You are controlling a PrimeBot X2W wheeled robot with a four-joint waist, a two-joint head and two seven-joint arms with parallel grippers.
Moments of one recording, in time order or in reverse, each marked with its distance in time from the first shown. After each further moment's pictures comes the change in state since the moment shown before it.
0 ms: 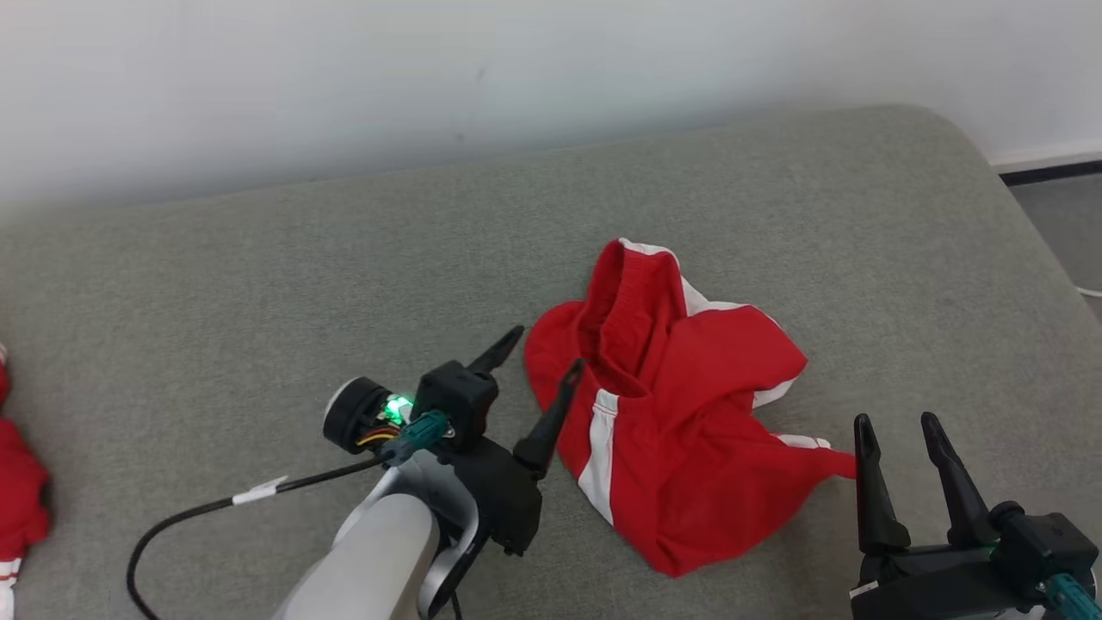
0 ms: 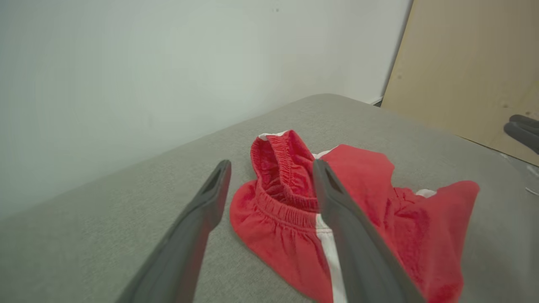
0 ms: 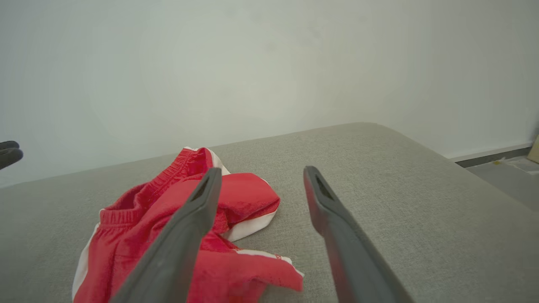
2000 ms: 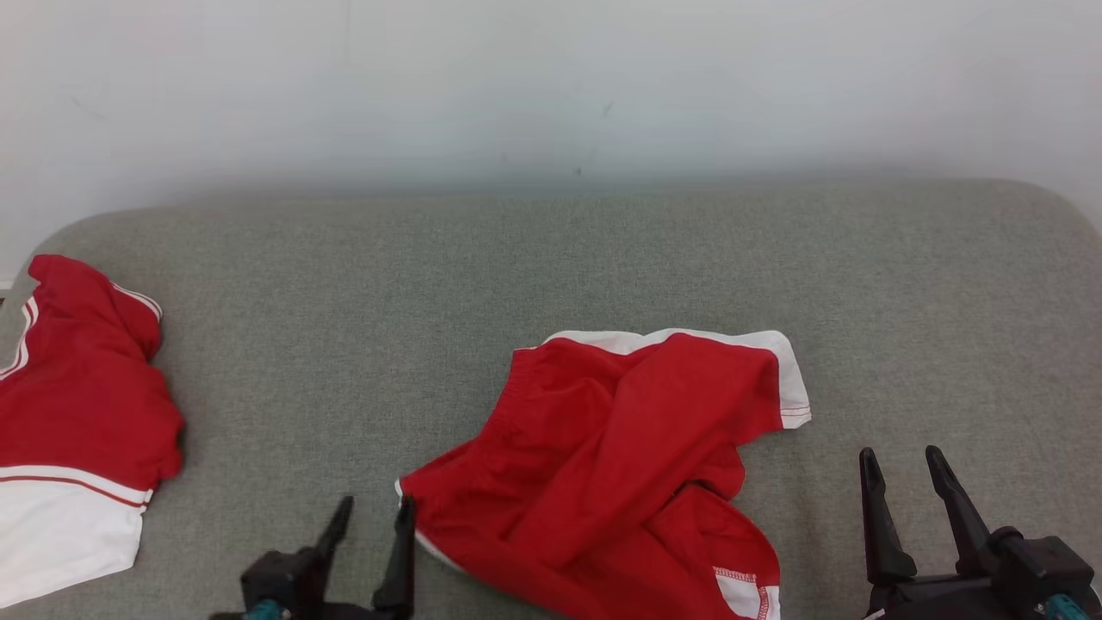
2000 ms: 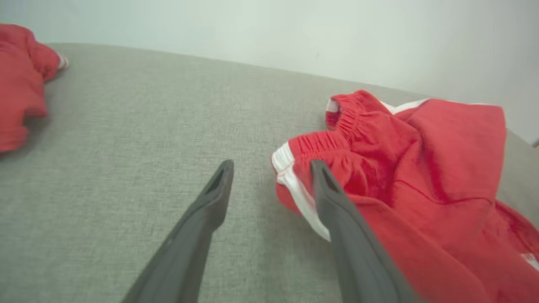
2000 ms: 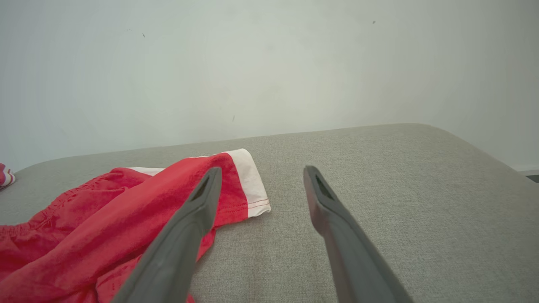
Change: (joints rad) left arm 0.364 0.108 0.071 -0.041 -0.267 0.223 -0.144; right arm 0.031 -0.019 -0.008 0.046 -0.012 0.000 0.000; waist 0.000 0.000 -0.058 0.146
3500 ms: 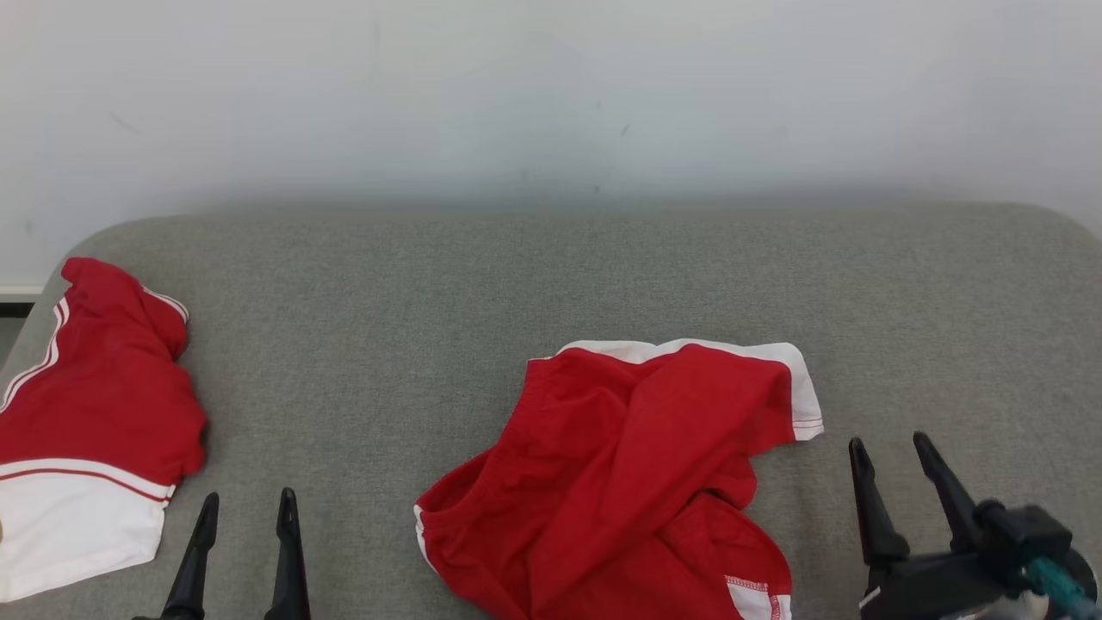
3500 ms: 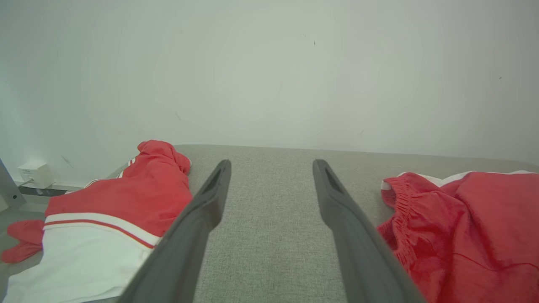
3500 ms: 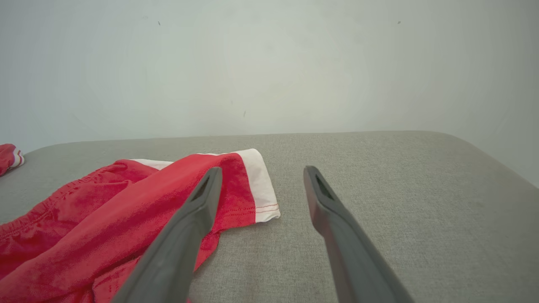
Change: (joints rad) left arm 0.247 -0.159 0.512 -0.358 0.441 -0.191 0.000; right arm -0.064 -0.060 0.057 0.103 0.020 0.000 0.000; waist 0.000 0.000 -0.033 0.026
